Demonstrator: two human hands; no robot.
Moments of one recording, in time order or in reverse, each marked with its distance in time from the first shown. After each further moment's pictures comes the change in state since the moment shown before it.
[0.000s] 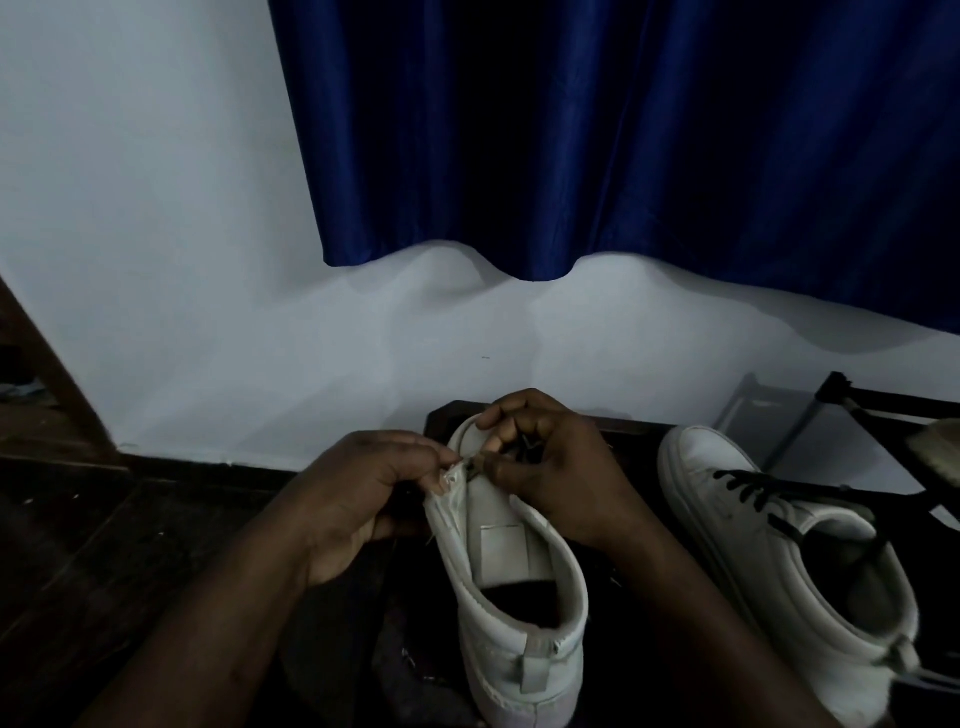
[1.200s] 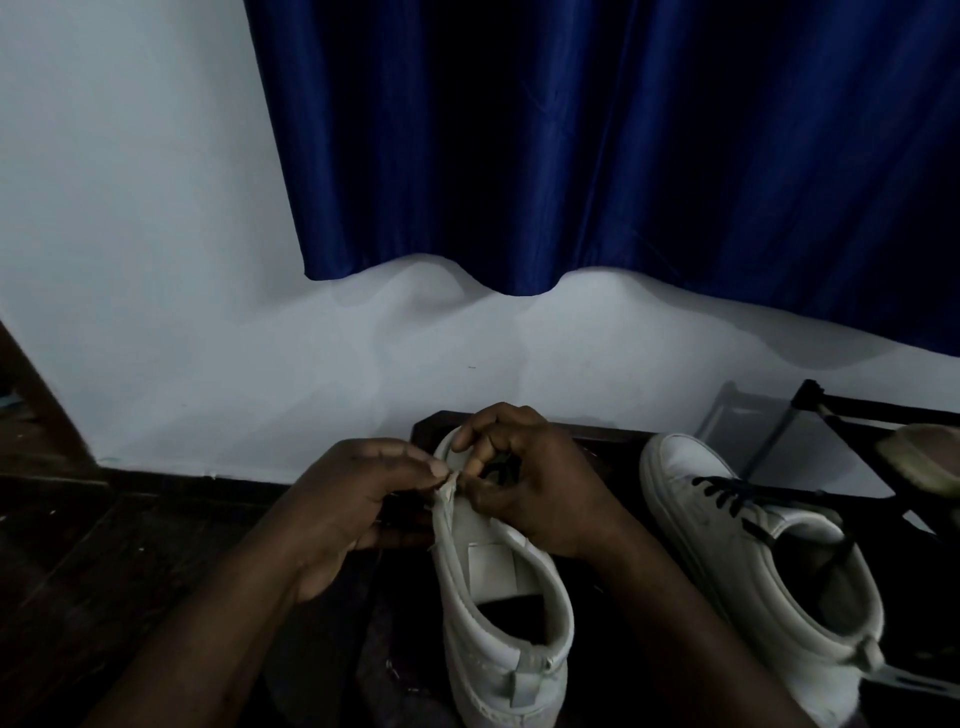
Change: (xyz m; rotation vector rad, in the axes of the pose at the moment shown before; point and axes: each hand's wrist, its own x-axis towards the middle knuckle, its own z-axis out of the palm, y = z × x) left_hand -0.009 0.002 0.005 0.017 0.011 0.049; right_hand 0.003 0.005 0.000 -0.147 -0.056 -0.131
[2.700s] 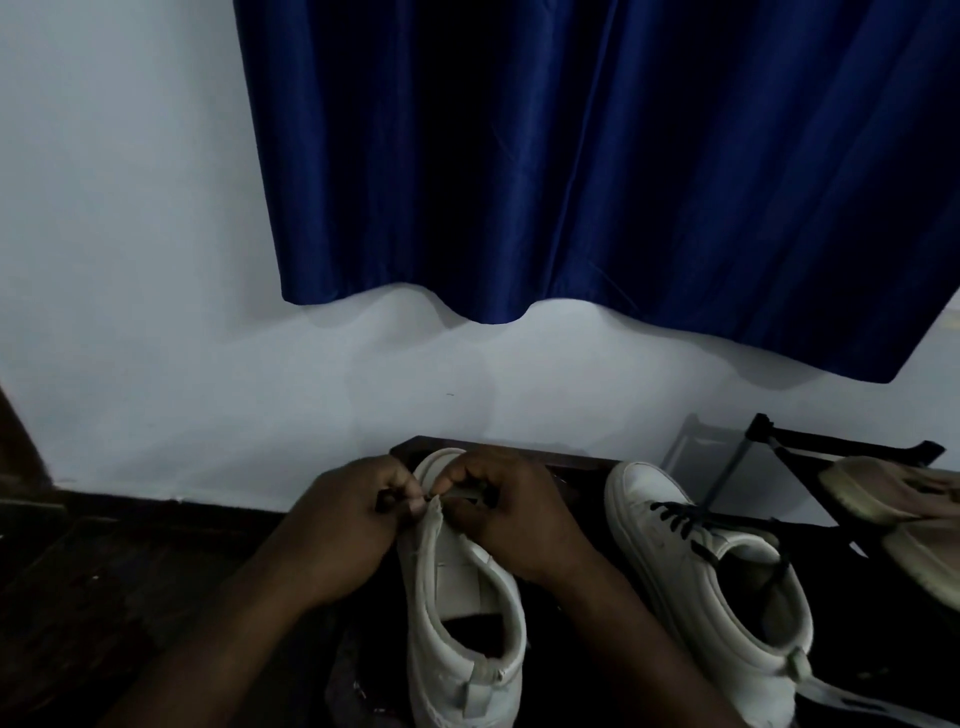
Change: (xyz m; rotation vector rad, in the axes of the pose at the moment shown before) left_hand 0.015 -0.020 0.000 0.772 0.158 0.454; right_hand -0.006 -0.001 0.000 -0.129 0.066 -0.021
